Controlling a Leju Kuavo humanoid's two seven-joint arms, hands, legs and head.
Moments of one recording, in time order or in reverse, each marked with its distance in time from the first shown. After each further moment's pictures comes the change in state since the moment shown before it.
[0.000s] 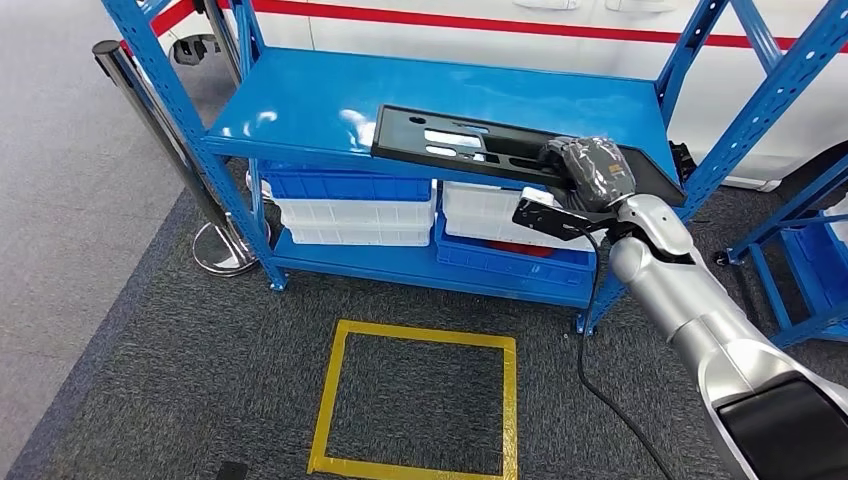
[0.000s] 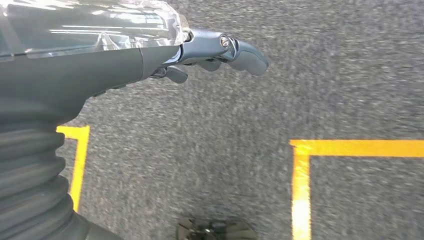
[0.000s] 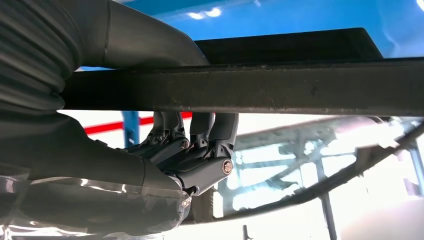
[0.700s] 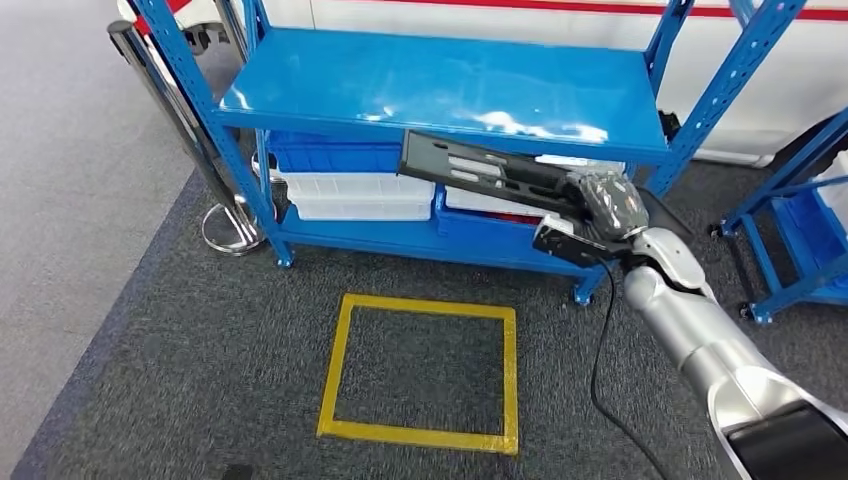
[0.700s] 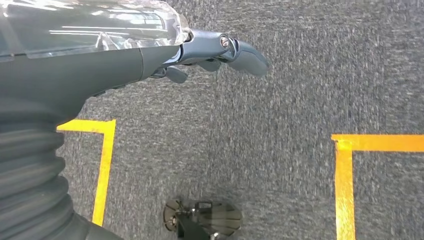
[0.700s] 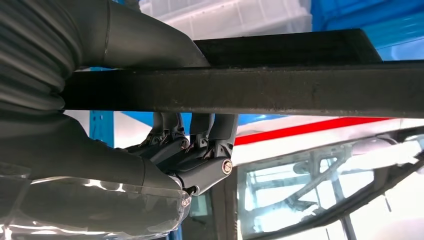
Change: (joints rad) left arm 0.009 -0.005 0.004 0.000 0.023 0.010 -0.006; right arm 0.095 -0.029 -0.035 0.004 -0.054 -0.017 -0.057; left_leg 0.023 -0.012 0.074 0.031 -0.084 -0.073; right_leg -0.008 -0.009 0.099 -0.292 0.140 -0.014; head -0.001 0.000
